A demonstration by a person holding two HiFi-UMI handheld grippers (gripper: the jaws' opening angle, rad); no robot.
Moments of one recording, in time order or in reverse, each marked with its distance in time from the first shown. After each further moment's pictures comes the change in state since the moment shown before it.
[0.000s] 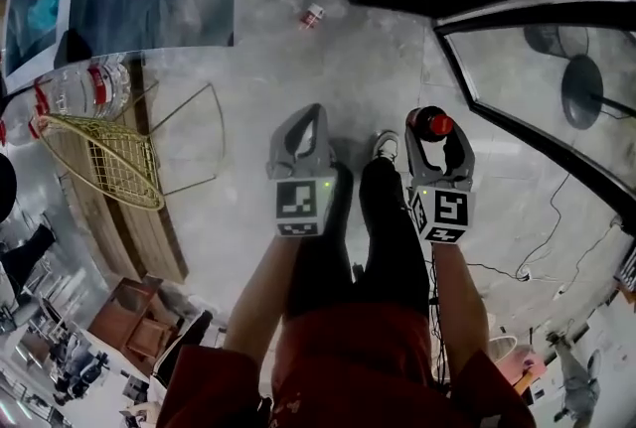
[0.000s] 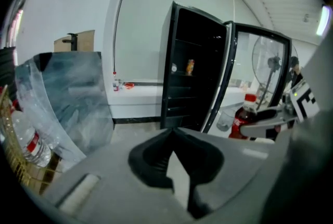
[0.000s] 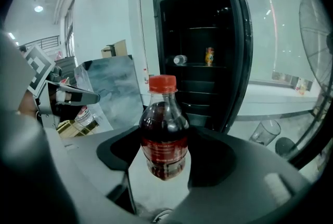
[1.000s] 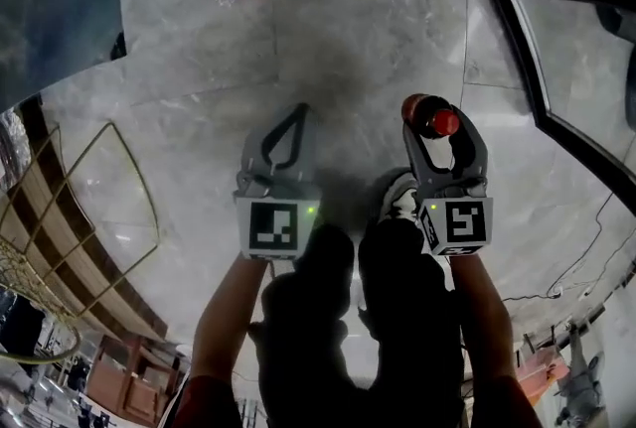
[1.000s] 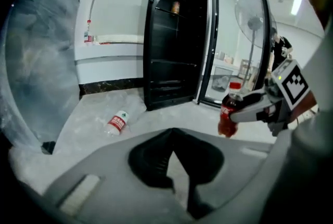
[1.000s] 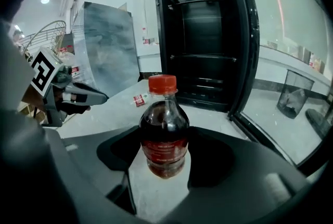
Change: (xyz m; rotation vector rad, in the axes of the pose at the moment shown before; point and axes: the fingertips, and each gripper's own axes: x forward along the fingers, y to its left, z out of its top) left arm 0.311 0.042 -0.414 0.161 0.009 -0.189; right arm 0.318 -0.052 -0.399 -0.038 0.036 0.042
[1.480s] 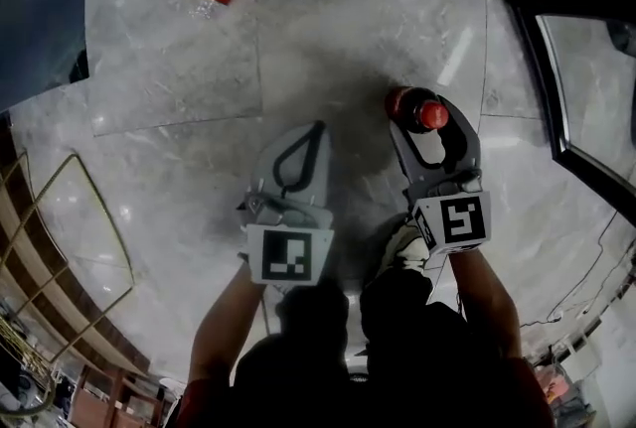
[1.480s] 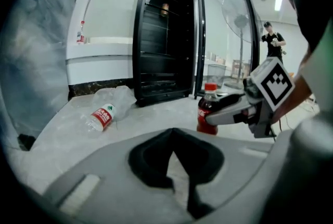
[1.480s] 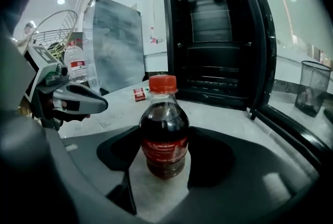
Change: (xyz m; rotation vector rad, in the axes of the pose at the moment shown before) left arm 0.074 -0.011 -0.070 0.105 -0.099 -0.052; right arm 0.106 -0.009 -0.045 -0.072 -0.139 0.052
